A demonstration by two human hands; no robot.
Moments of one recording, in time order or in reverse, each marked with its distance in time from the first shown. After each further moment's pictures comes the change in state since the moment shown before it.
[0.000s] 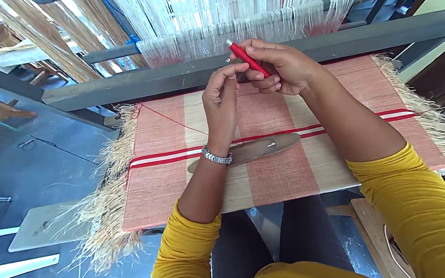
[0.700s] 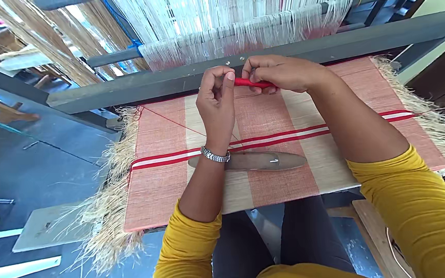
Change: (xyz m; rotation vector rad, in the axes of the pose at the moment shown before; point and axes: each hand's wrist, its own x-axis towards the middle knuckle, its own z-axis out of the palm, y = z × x) left_hand 0.005 -0.003 -0.006 0.257 0.076 0.198; right_hand -0.008 -0.011 0.001 -0.638 0.084 0.176
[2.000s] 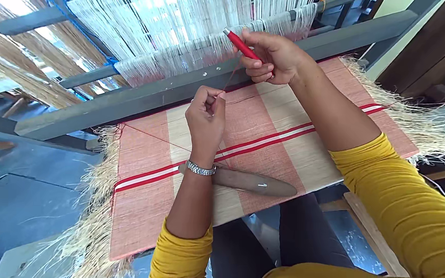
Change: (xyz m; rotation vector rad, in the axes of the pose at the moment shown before) left_hand -0.017 0.010 0.003 0.182 -0.240 -0.111; right_hand -0.001 0.029 -0.044 0.774 -0.068 -0.221
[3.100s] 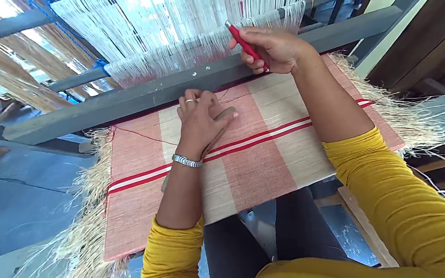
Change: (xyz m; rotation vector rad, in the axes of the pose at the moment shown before) left_hand 0.011 -0.026 -0.009 0.603 -0.318 0.015; right_hand -0.014 -0.015 -0.025 -0.335 0.179 0.018
